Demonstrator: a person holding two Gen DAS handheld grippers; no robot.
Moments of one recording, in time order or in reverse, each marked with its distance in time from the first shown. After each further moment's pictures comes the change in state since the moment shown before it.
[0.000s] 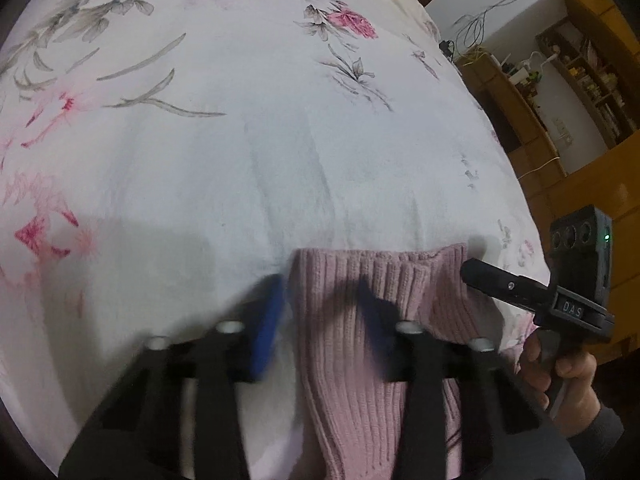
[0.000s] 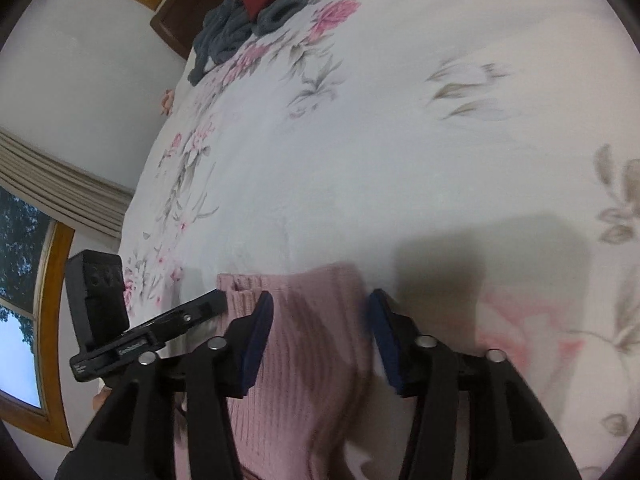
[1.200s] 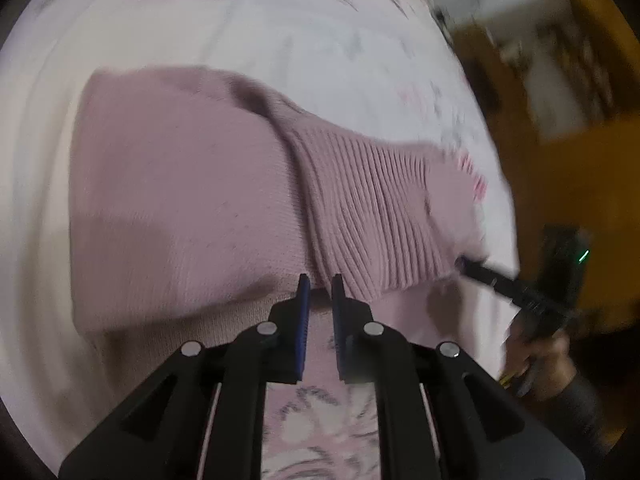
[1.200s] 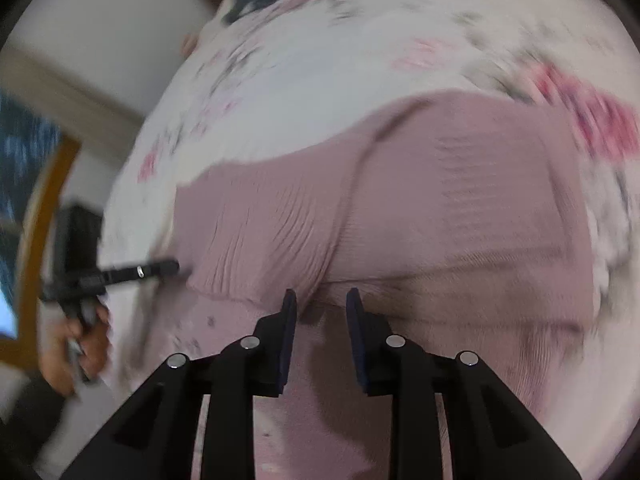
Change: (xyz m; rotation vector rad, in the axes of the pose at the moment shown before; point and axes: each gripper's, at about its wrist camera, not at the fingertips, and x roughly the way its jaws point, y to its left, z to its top) left arm -0.156 -0.004 -0.229 -0.174 0.126 -0.131; right arm -0.152 0.038 -0.237 -0.050 0.078 -0.050
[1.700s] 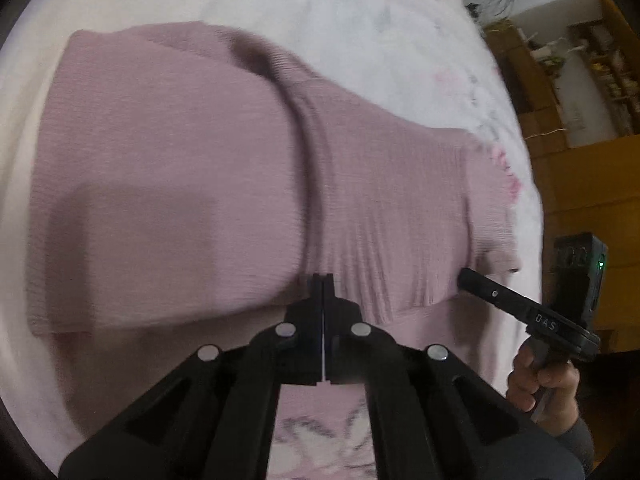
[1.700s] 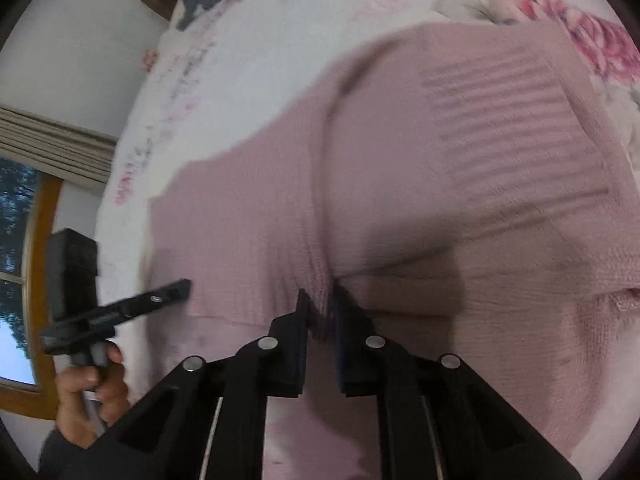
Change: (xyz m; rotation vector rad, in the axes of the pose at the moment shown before) left arm 0.046 -0.014 -0.003 0.017 0.071 0.176; right arm 0.043 -0.010 -0.010 0.124 0.063 -0.039
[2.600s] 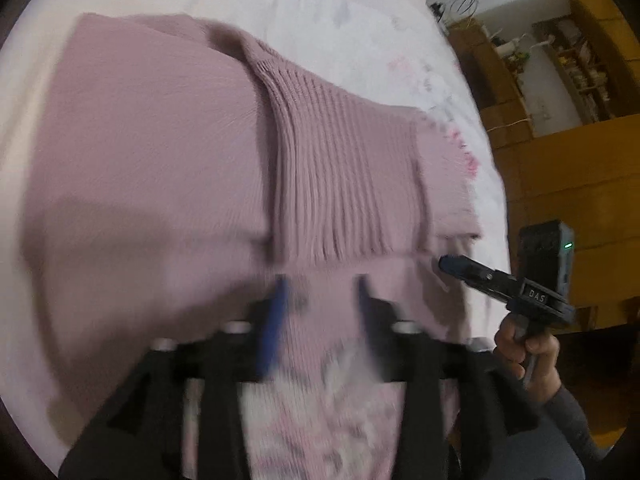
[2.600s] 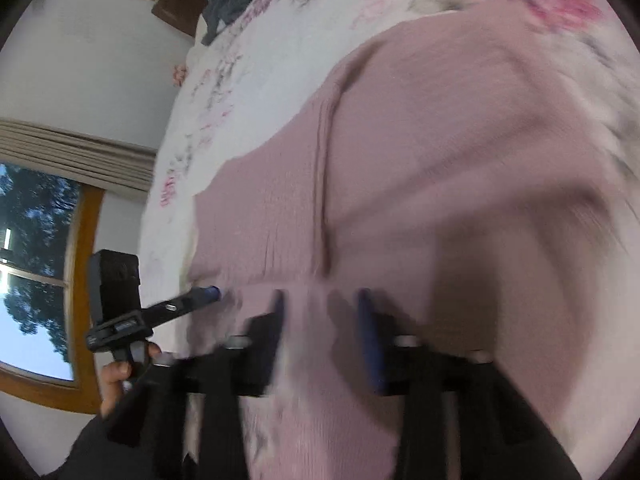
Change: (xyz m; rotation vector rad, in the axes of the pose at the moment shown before) left arm -0.051 0.008 -0.061 0.031 -0.047 -0.173; right arm -0.043 -0.025 -0.039 0.045 -0.011 0.192
